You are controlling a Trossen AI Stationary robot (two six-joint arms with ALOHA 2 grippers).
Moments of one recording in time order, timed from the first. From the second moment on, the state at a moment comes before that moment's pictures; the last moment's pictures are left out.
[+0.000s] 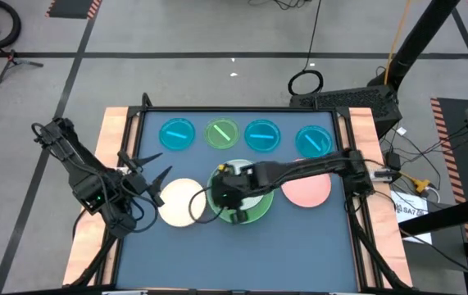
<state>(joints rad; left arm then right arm) -0.81 1.12 1.11 -1.08 -1.48 -0.56 0.16 2.05 1.91 -0.88 0.03 -0.15</state>
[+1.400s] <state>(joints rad) -0.74 1.12 1.11 -1.08 -1.46 -0.56 0.37 1.49 0.73 -0.72 0.21 0.74</state>
